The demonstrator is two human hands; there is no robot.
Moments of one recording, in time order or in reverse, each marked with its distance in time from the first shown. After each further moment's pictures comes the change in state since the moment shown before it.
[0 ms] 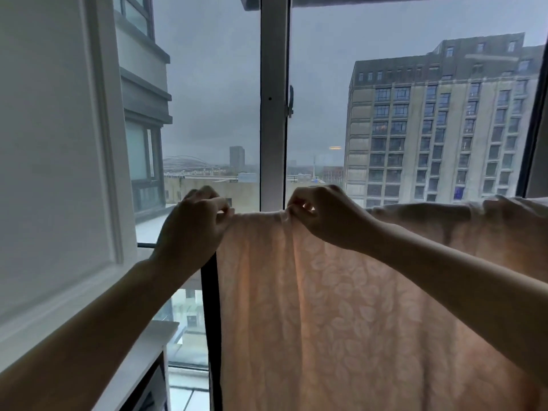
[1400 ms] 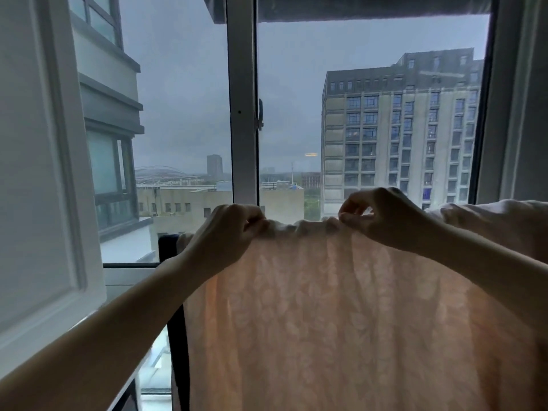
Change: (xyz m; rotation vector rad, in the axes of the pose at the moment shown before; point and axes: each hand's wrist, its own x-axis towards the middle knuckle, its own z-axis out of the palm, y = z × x) left_hand 0.038 0.064 0.026 -0.347 -0.205 0.140; right_hand -0.061 0.044 -0.089 -0.143 -0.053 0.255
